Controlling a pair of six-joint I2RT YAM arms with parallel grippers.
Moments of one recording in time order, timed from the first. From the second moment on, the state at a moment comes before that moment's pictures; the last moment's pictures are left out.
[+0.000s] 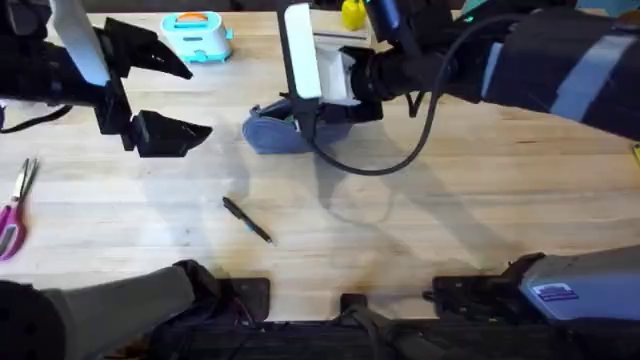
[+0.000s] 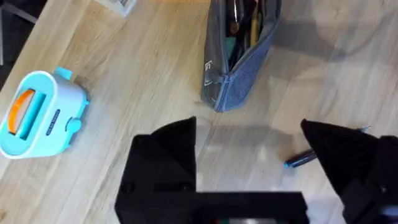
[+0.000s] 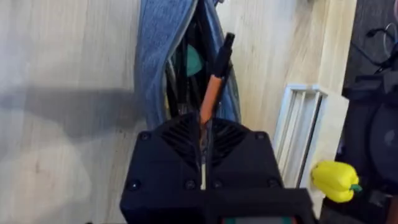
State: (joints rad) left arm 0.48 1.41 1.30 -1.39 0.82 1.62; right arm 0.60 1.61 1.18 -0.46 -0.29 -1.15
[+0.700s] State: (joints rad) left arm 0.48 1.41 1.30 -1.40 0.82 1.62; right arm 0.62 1.77 1.18 -0.34 -0.29 -1.28
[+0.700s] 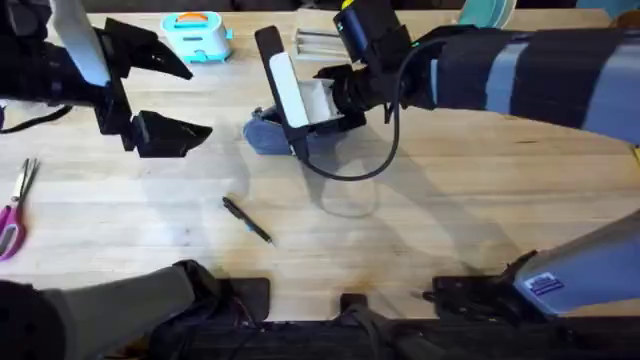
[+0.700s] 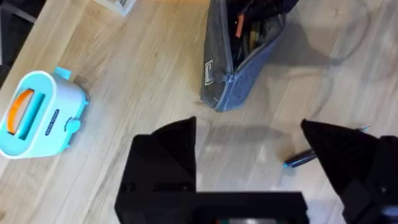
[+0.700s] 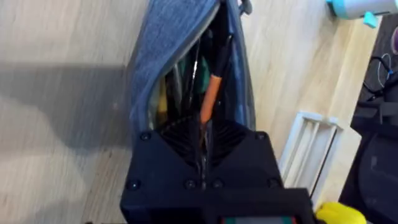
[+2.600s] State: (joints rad) left arm 0.48 1.41 1.30 -1.40 0.82 1.62; right arm 0.59 1.38 1.21 -0.32 -0.30 -0.48
